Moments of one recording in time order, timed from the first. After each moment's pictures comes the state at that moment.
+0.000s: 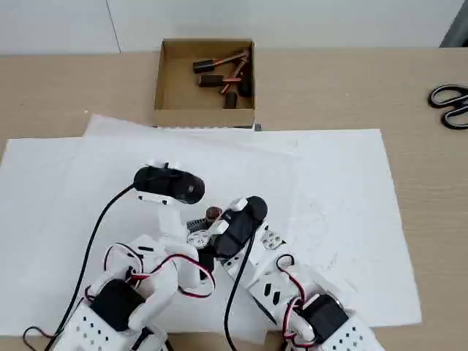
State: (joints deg) left arm 32.7 -74.9 65.6 62.3 32.9; right arm -43.3 -94.1 85.5 46.8 3.9
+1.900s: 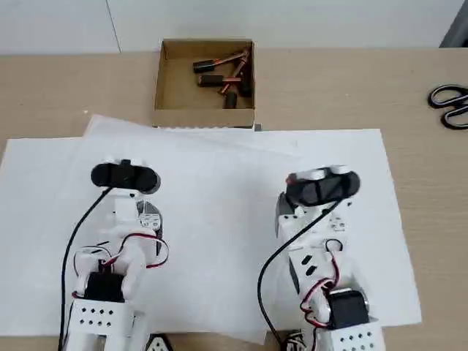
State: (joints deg) left arm 0.7 -74.4 84.1 46.0 3.6; right arm -14.2 -94.3 82.5 45.4 -8.5
